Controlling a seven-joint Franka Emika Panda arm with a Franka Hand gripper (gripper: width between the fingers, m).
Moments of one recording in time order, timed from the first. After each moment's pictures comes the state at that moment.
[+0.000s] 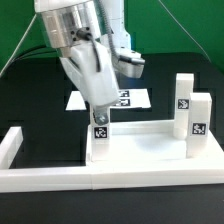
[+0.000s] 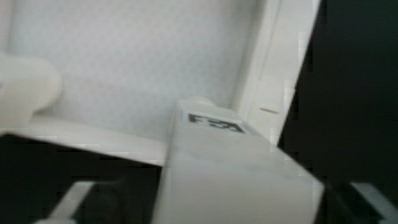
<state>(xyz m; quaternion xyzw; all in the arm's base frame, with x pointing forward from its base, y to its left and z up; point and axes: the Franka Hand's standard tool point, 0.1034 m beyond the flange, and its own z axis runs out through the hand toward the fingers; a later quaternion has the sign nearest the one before) 0.636 -0.050 0.106 -0.86 0.50 0.02 0.09</state>
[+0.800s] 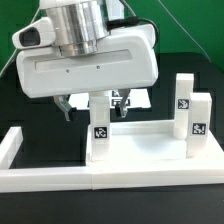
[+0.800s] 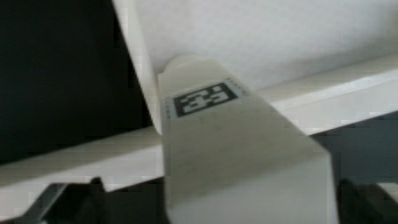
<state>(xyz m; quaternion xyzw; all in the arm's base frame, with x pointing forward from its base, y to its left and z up) 0.642 -0.053 0.106 -0.99 0.13 -0.04 0.06</state>
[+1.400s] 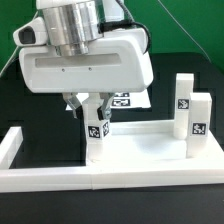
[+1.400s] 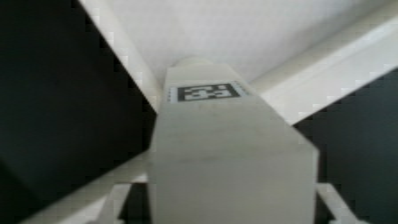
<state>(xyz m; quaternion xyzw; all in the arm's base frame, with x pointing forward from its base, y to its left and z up) 0.641 -0.059 0.105 -0.94 0.32 -0.03 0.06</state>
